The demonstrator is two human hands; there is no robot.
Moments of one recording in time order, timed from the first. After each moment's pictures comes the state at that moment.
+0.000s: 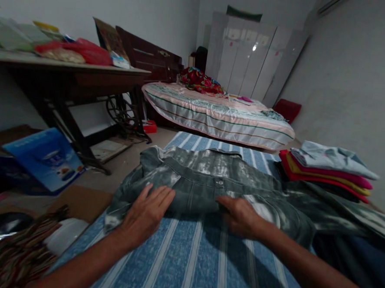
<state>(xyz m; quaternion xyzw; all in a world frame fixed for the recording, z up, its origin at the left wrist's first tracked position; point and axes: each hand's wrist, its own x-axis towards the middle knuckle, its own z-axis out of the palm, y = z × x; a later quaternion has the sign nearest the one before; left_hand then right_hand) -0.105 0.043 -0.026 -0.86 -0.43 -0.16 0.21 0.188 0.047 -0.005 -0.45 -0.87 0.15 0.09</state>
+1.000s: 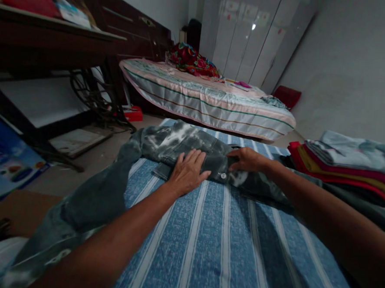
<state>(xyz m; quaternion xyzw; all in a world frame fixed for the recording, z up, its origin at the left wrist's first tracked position) 0.013 0.208 -0.056 -0.85 -0.49 -0.19 0.06 0.246 0.243 0.010 -0.49 -0.86 0.14 0.01</state>
